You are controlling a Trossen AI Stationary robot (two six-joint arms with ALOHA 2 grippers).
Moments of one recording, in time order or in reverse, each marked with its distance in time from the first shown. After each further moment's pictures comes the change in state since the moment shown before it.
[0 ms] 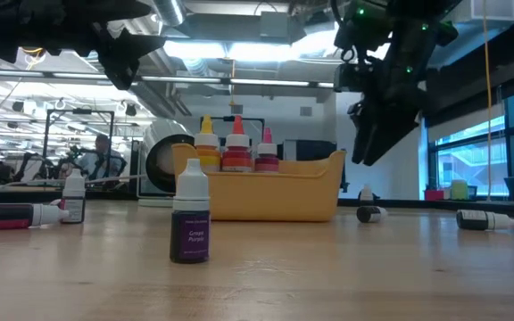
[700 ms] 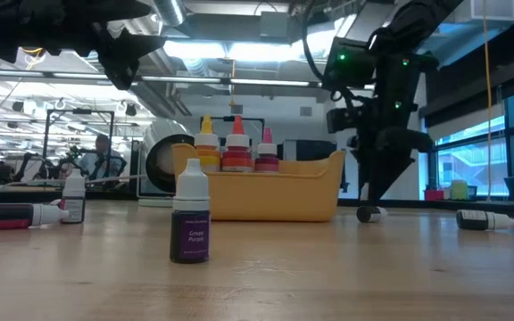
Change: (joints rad) left arm 0.000 0.000 0.000 0.000 0.000 0.000; right arm -0.056 0.171 0.000 0.010 -0.015 0.015
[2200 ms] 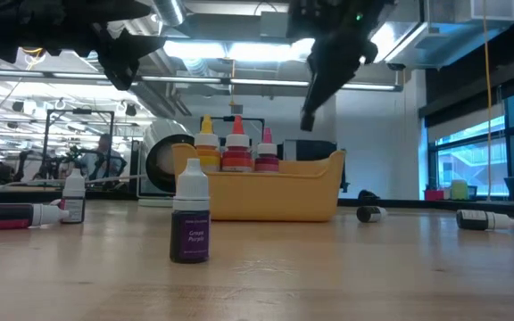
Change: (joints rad) left arm 0.000 0.000 0.000 -0.003 0.000 -0.003; right arm 0.137 0.027 0.448 -0.210 0.145 -0.017
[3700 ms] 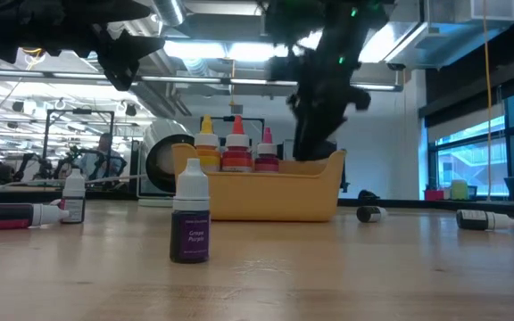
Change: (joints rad) left arm 0.000 0.000 0.000 -0.004 0.000 0.000; right arm 0.009 0.177 -0.002 0.066 -0.068 -0.058
